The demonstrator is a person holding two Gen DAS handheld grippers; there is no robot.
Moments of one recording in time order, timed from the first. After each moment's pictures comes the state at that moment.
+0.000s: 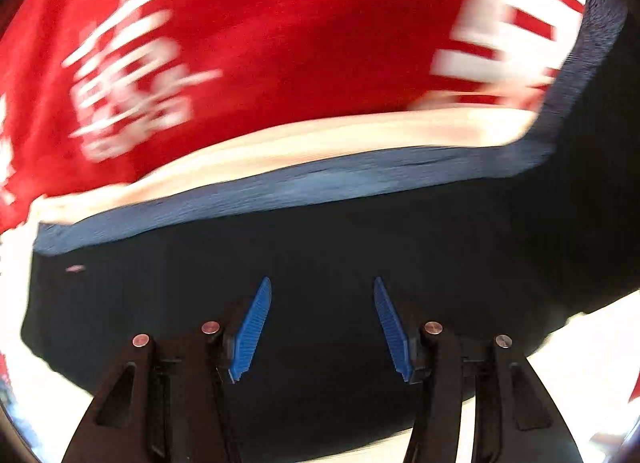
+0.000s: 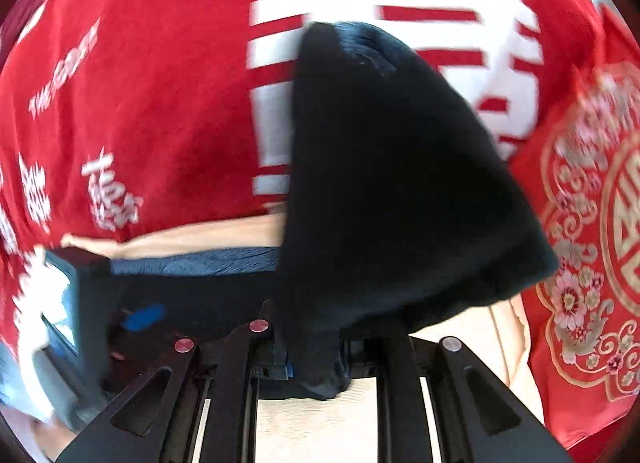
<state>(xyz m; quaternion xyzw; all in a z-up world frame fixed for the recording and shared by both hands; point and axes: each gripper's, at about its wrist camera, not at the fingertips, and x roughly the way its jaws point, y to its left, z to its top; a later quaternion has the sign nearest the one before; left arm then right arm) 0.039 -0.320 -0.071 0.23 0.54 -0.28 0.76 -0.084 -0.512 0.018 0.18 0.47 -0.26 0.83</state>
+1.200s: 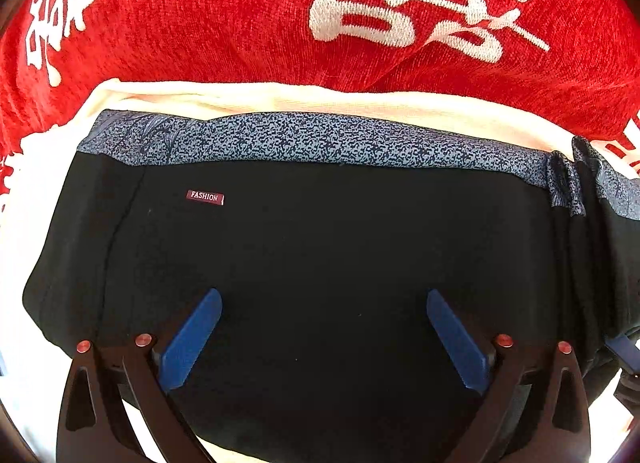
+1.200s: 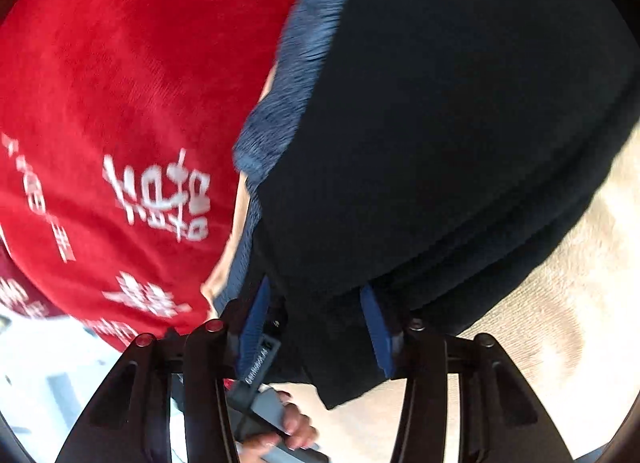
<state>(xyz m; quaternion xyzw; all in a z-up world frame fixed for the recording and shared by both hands) 0.144 -0.166 -0.118 0.17 0.59 -0.20 0.76 -0.049 -0.427 -0.124 0.71 0.36 -0.17 0.58</state>
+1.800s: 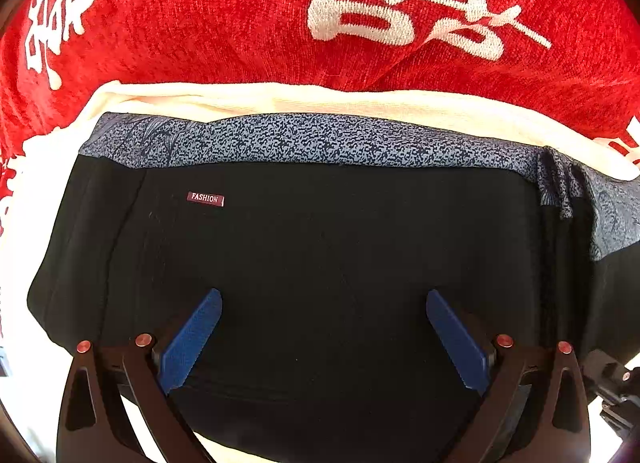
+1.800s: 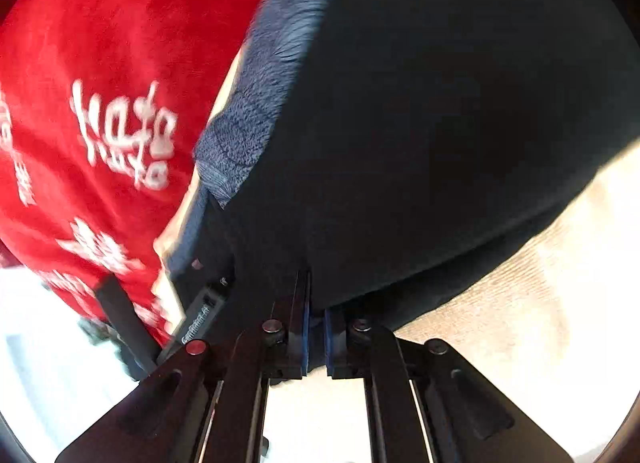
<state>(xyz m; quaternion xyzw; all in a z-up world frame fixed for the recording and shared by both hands) 0.144 -0.170 -0.117 0.17 0.59 -0.20 0.76 -0.034 -0.404 -0.135 0.67 0.43 -0.15 0.60</state>
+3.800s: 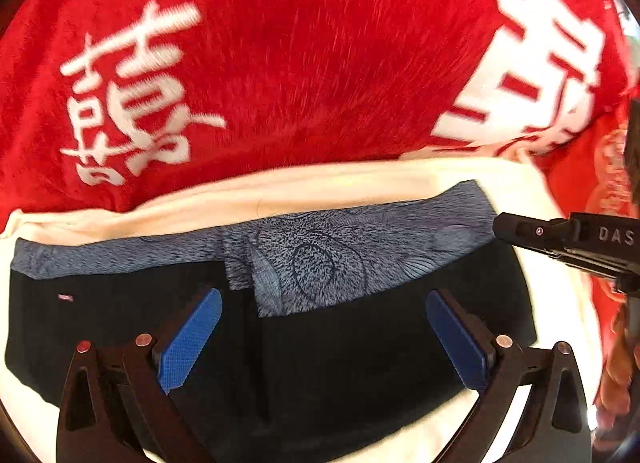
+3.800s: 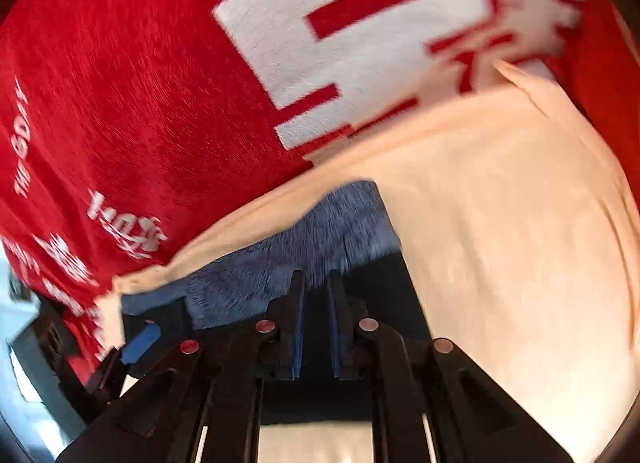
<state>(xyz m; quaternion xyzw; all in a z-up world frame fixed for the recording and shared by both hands) 0.043 -0.318 -0.035 0.17 0.55 -0.34 0.74 -0.008 -0.548 -0.061 0.41 0.51 -0.19 0.73</state>
